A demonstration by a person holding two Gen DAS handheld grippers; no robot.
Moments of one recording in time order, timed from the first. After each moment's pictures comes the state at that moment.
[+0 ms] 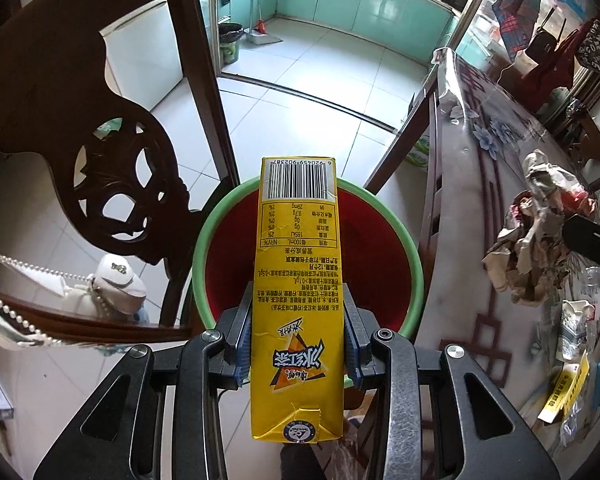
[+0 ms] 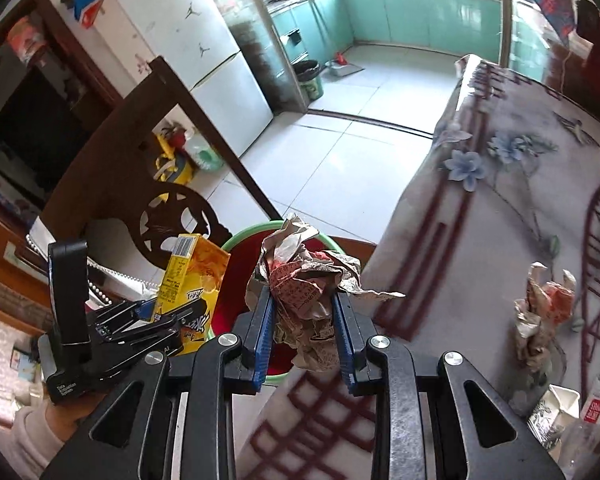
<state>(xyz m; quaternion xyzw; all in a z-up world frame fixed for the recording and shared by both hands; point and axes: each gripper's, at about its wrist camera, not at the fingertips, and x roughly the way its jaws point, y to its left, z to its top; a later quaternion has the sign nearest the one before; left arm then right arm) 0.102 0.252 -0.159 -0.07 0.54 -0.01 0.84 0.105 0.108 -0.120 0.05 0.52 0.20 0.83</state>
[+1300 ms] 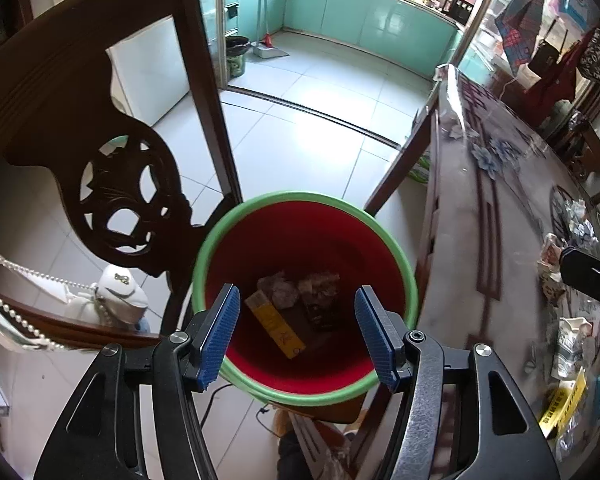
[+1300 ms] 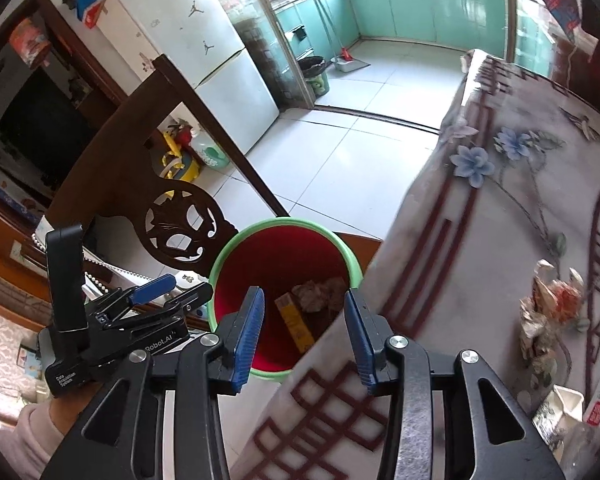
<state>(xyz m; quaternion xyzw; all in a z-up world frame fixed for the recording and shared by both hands) 0.104 0.244 -0.148 -0.07 0.52 0.00 0.85 0.097 0.091 -0.115 0.07 0.52 0.20 0.83</state>
